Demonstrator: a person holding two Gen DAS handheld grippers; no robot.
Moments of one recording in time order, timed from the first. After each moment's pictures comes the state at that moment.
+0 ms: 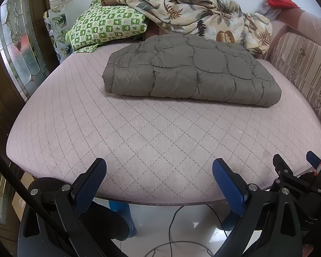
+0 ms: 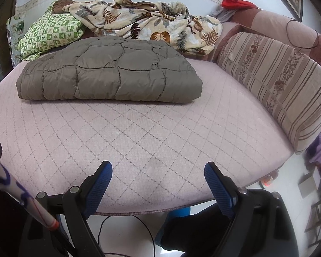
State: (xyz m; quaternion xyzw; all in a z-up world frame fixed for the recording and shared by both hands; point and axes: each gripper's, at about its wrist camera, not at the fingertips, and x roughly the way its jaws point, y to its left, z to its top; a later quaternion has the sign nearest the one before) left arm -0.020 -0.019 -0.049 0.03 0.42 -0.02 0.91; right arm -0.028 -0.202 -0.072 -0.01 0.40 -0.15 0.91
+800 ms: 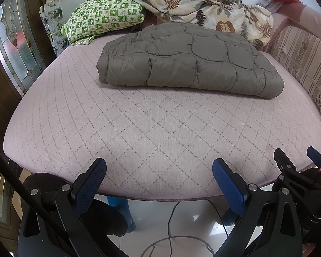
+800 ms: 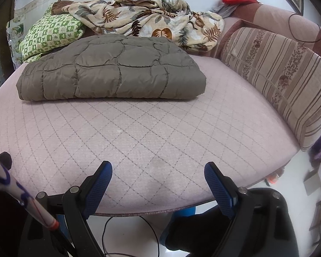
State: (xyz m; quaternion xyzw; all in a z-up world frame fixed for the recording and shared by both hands) left arm -0.010 -0.019 -0.065 0.04 0.44 -0.03 0.89; right arm -0.023 -0.209 -0.080 0.00 0.40 -0.14 0.91
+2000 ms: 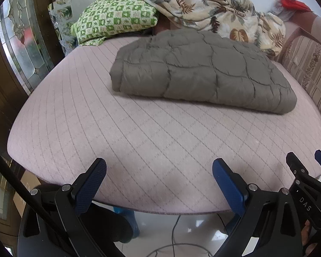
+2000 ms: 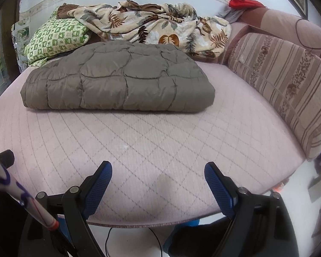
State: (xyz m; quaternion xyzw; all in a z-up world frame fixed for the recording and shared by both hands) left arm 0.017 0.003 -0.055 0.02 0.43 0.00 0.90; right arm -0.002 -0.208 -0.068 0.00 0.39 -0.11 0.92
